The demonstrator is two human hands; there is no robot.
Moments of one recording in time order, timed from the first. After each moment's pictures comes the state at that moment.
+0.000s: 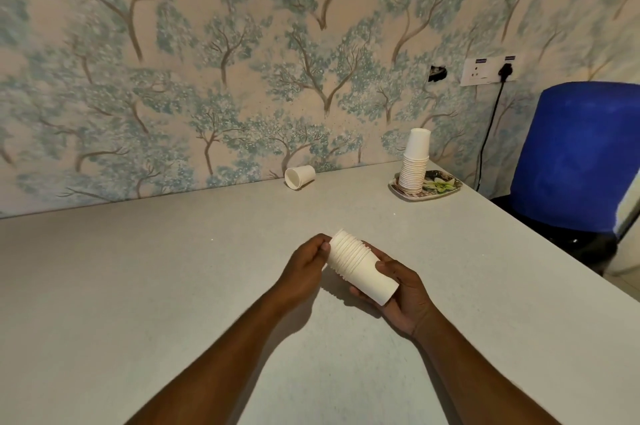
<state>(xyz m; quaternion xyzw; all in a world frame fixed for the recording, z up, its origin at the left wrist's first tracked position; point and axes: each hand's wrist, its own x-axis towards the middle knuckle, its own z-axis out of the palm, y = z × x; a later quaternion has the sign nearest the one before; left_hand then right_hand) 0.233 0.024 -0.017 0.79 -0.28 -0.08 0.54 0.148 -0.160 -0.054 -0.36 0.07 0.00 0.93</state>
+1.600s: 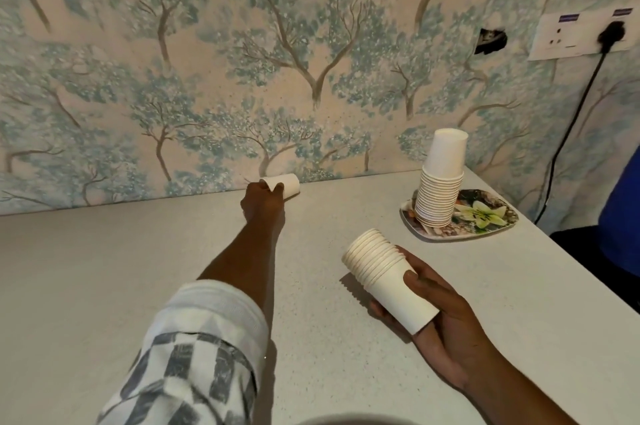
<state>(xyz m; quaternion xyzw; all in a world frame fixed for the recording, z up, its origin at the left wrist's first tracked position) 0.527 -0.111 -0.030 0.81 0.16 0.14 0.55 0.269 -0.324 -0.071 -0.35 0.05 0.02 0.94</state>
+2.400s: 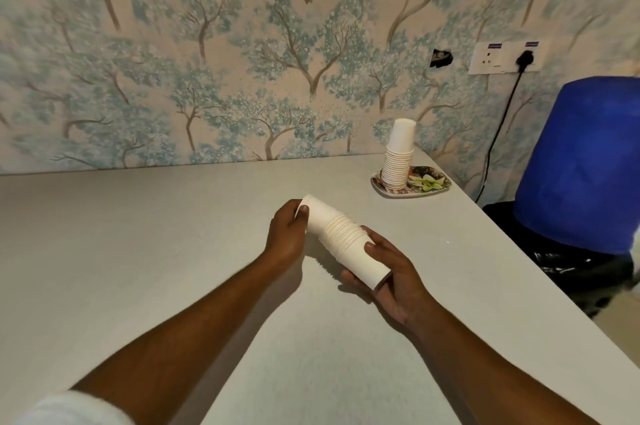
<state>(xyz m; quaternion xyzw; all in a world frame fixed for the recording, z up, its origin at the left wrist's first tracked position) 0.236 -0.096 0.000 0.79 -0.07 0.04 0.60 0.142 -0.275 -0.042 -0.41 0.08 0.03 0.91</state>
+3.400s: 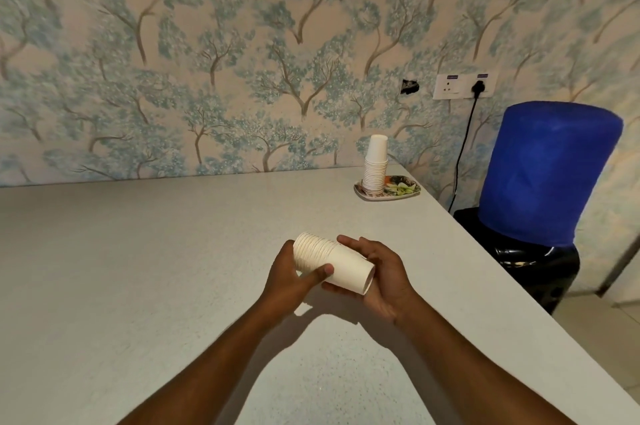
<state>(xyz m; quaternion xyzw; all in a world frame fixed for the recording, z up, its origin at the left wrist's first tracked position) 0.083 -0.073 -0.013 0.77 -0.14 -0.01 0.62 0.048 -0.257 -0.004 -0.41 0.07 0.07 0.91</state>
